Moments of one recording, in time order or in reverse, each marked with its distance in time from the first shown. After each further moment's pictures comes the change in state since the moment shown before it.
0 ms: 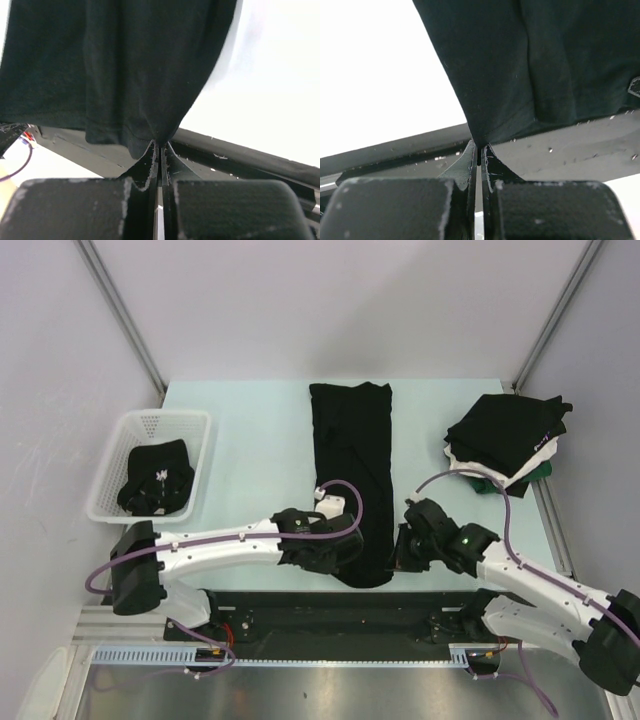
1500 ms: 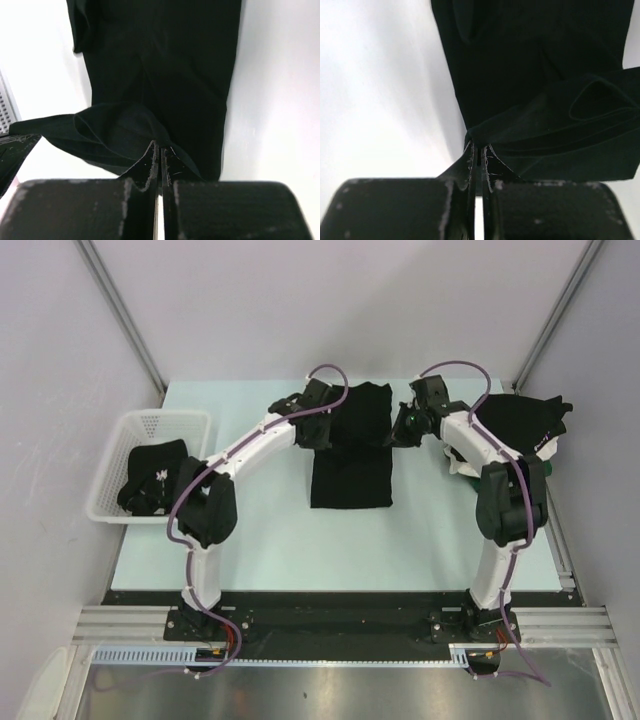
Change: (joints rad) left arm 0.652 0.541 0.658 0.191 0.100 0.598; right arm -0.544 0.956 0.932 0.097 -0.171 -0.361
